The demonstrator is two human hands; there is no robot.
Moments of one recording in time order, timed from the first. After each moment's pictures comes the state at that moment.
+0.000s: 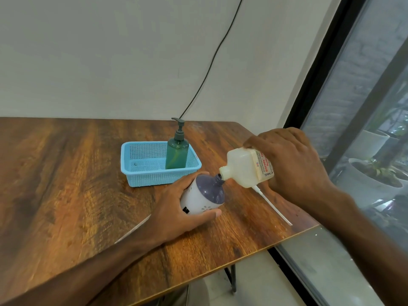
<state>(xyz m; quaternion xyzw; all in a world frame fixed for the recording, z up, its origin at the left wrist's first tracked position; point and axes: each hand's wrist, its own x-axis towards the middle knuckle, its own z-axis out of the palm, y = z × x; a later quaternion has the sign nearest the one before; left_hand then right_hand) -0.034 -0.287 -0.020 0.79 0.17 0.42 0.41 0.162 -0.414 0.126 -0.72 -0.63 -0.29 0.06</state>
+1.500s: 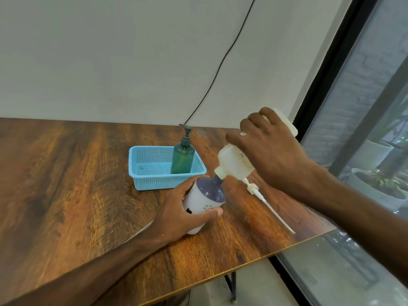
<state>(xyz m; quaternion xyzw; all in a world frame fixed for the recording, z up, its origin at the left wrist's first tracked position) -0.033 -0.285 -0.021 0.74 0.19 0.43 0.47 0.104 -0.386 0.175 -0.66 -0.63 -0.37 -0.19</state>
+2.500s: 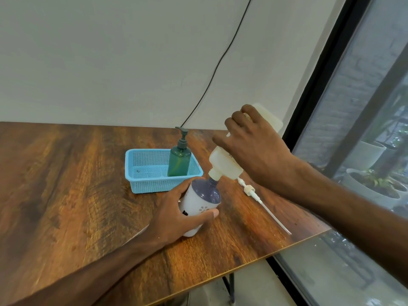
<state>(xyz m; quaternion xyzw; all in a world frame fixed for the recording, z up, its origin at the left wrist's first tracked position) -0.031 -0.279 -0.028 0.74 0.21 0.42 0.48 0.096 -0.372 0.177 -0.62 -0.62 -0.41 -0.25</state>
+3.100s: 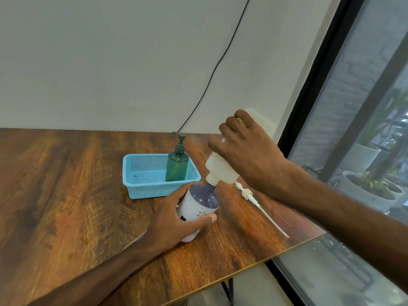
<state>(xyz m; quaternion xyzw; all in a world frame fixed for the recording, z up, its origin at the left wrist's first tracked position) -0.030 -0.276 -0.031 0.74 0.21 0.42 0.48 0.094 -0.370 0.178 -0.60 -0.62 -0.42 -0.27</state>
